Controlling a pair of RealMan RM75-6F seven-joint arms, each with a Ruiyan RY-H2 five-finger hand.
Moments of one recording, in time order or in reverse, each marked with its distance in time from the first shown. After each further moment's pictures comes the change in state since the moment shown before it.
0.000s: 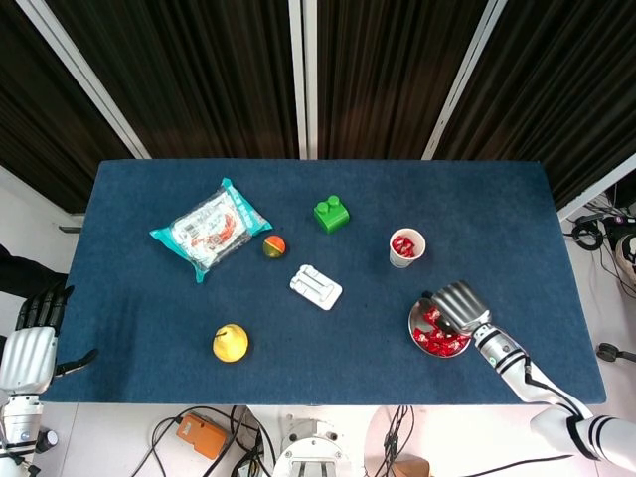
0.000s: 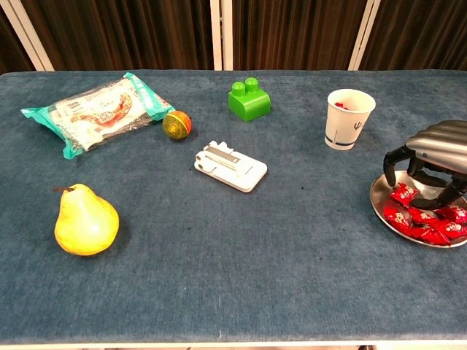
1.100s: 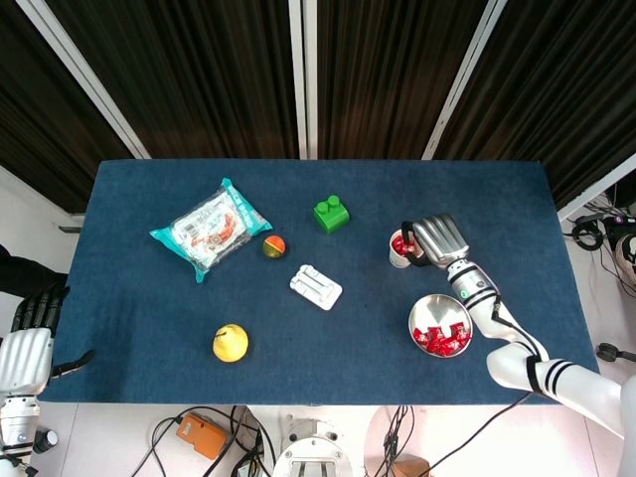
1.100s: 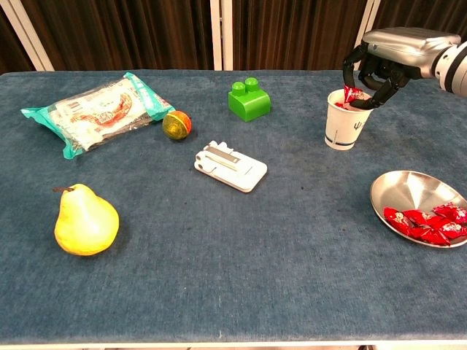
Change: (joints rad) left arm 0.006 0.006 0.000 -0.003 -0.010 -0.003 0.002; right arm 0.188 -0.083 0.251 0.112 0.195 -0.077 0.090
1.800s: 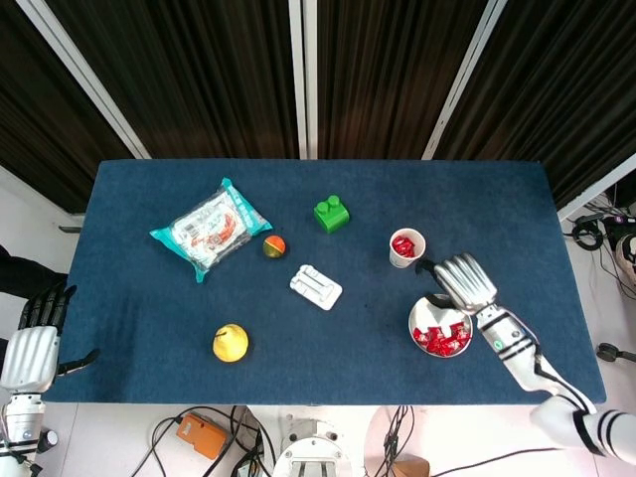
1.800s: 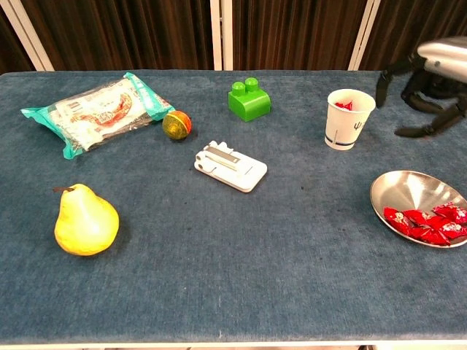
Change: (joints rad) left arm -0.011 -0.012 -0.001 0.003 0.012 -0.007 0.000; right arm -0.187 0.186 -0.179 -0.283 -0.207 0.258 0.007
